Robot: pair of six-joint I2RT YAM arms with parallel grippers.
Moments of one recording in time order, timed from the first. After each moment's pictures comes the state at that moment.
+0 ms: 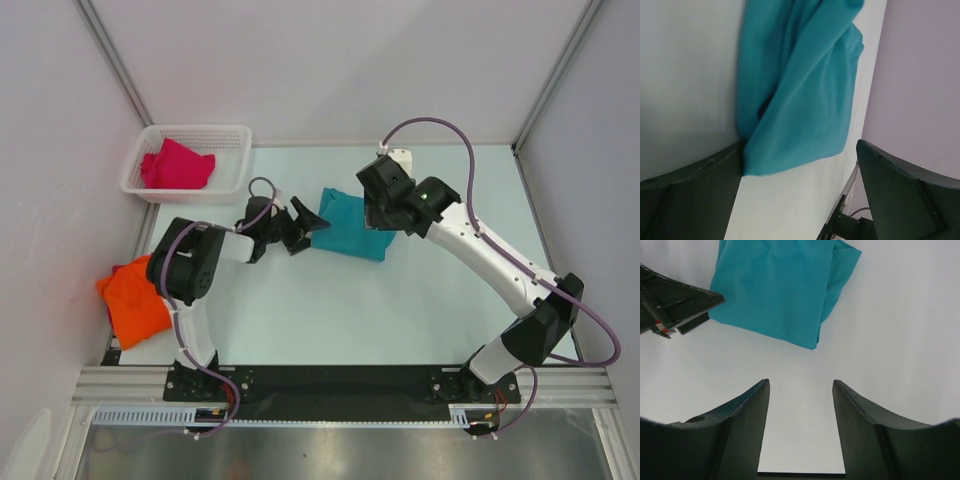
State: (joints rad) left arm -0.30 1.94 0.87 0.52 0.56 -1.05; right arm 0.75 1.55 1.63 -1.01 0.46 0.59
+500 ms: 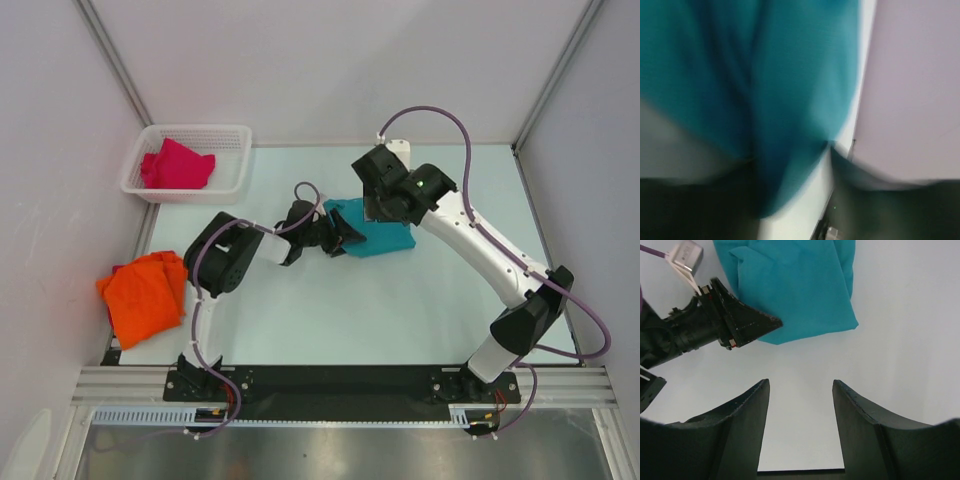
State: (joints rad) left arm -0.54 2.14 1.07 0.60 0.56 -1.14; right arm 0.75 1.63 1.79 -1.14 0.50 0.59
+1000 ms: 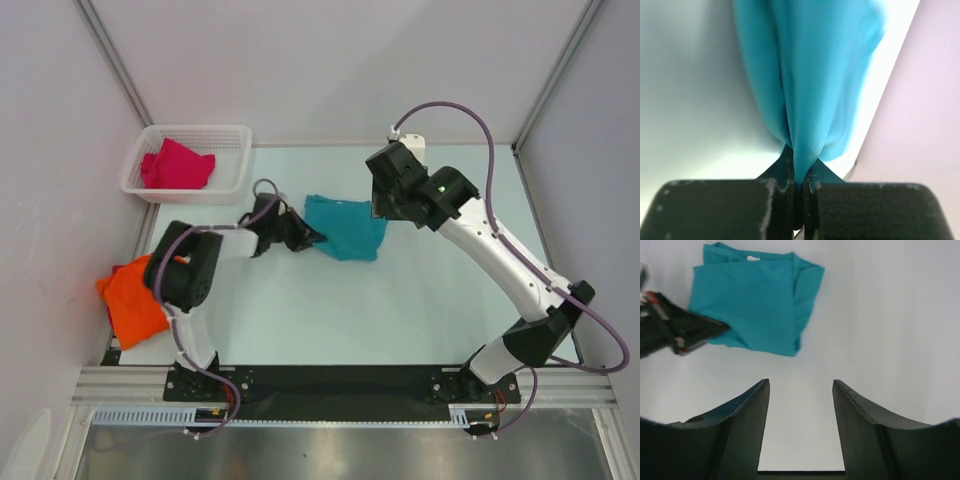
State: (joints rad) left arm -0.39 1.94 0.96 0.29 0.51 -1.10; right arm 0.75 1.56 1.81 -1.14 0.51 0.59
